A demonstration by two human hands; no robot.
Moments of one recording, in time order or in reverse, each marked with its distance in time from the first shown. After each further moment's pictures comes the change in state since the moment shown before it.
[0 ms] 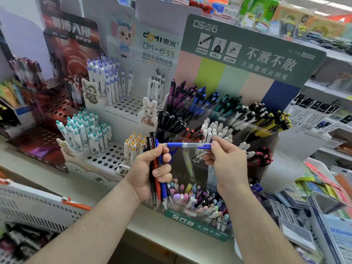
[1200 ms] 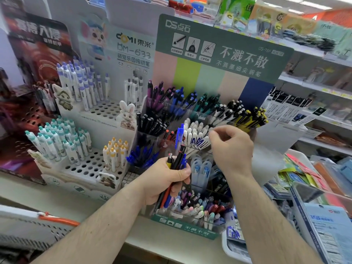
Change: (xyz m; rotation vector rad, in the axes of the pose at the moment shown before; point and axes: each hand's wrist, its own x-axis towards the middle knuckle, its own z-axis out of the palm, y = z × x) left_hand 0.025 -0.033 0.041 0.861 -0.036 -0.111; right_hand 0.029 -0.025 -0.039 -0.582 0.201 -0.425
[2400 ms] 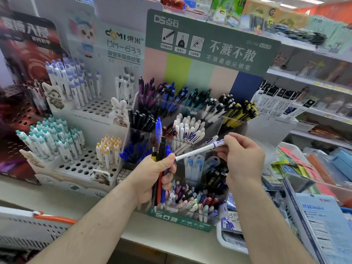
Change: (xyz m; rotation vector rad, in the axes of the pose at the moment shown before) left_hand -0.003 -0.010 0.004 -0.308 0.112 0.007; right_hand -0.020 0.011 -0.030 0.628 0.158 0.531
